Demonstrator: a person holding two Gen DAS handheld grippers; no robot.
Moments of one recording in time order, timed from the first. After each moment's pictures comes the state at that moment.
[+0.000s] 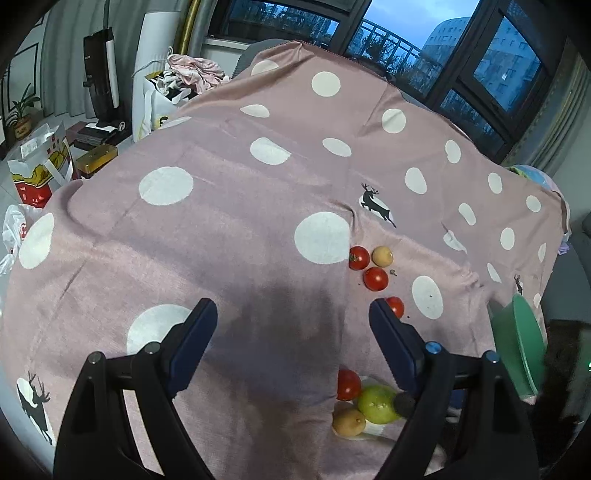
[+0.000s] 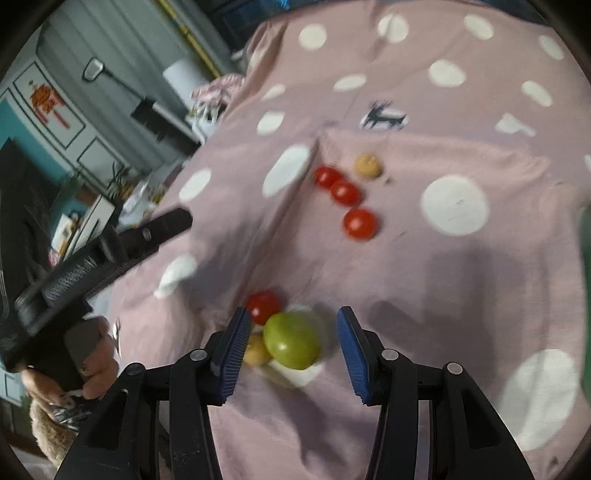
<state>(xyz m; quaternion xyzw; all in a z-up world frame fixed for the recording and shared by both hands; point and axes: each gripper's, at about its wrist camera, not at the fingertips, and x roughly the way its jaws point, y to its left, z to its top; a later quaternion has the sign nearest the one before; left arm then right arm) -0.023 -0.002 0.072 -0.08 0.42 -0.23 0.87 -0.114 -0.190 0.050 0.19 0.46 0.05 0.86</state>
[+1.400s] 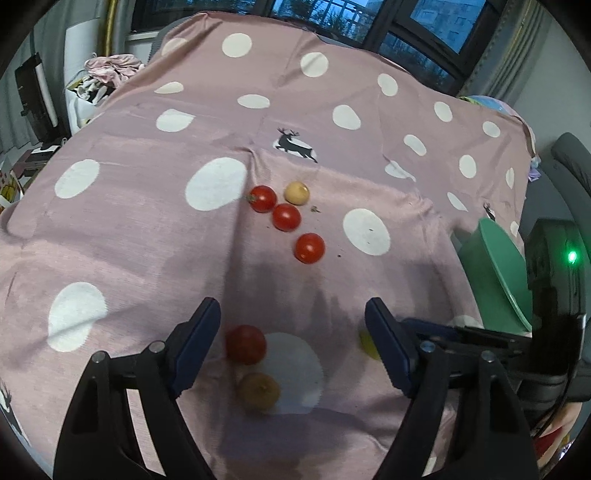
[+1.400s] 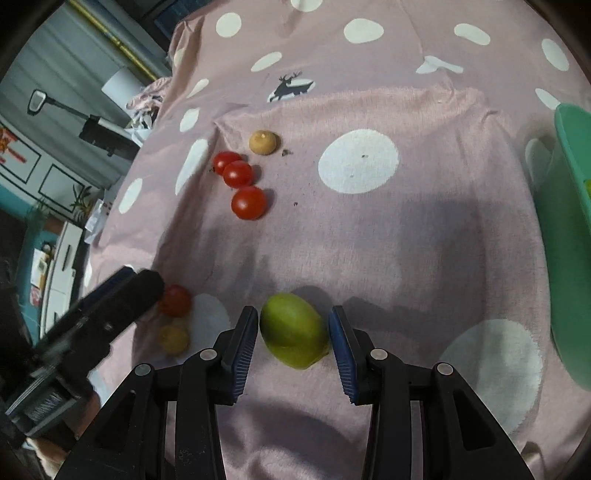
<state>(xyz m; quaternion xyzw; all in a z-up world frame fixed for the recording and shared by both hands) -0.069 -0.077 0.056 0.00 0.45 -0.32 0.83 -0.130 -0.253 0.030 0.24 0.50 -0.03 0.83</state>
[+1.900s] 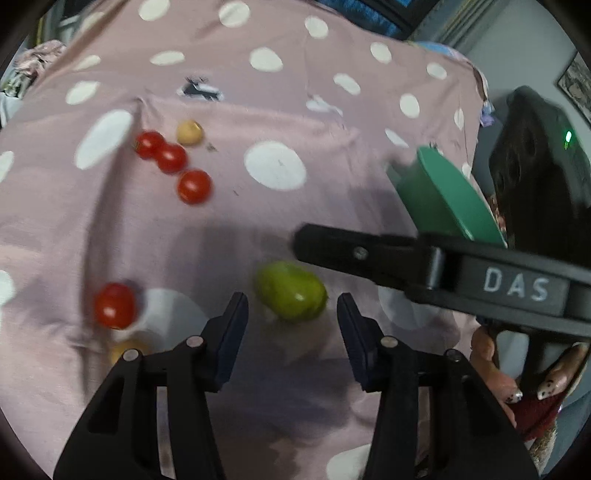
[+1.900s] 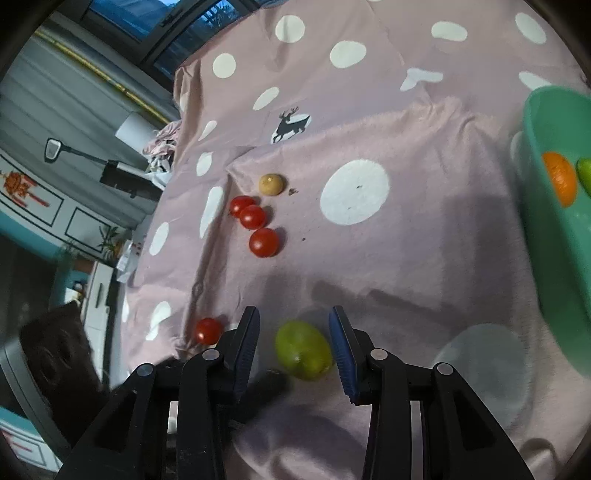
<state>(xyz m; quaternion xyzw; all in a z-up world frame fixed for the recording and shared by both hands) -0.105 -0.131 0.030 0.03 0.50 -0.43 0.75 -0.143 -0.274 0.042 0.32 0.45 -0.01 0.84</state>
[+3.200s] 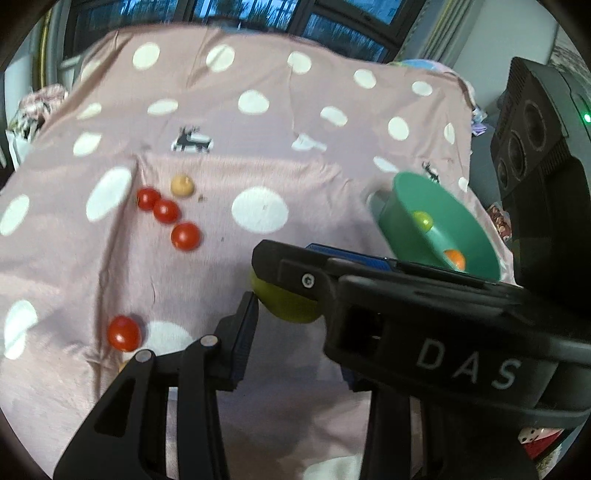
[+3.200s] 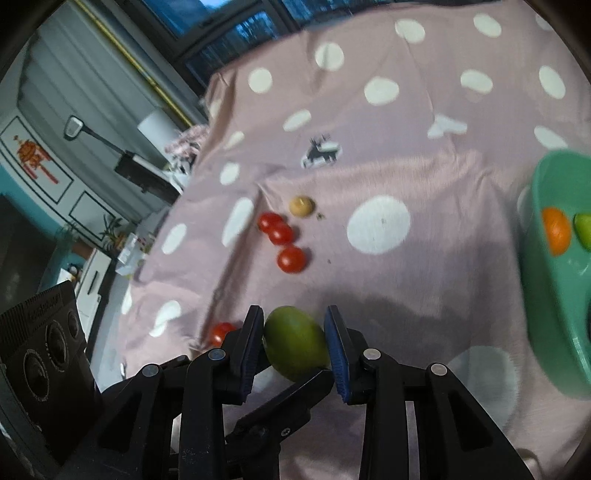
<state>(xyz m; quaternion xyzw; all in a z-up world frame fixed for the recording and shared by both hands) -0.125 -0.138 0.069 0.05 0.42 -0.42 0.80 -0.154 -0.258 0.077 0.25 0.40 0.00 0.88</state>
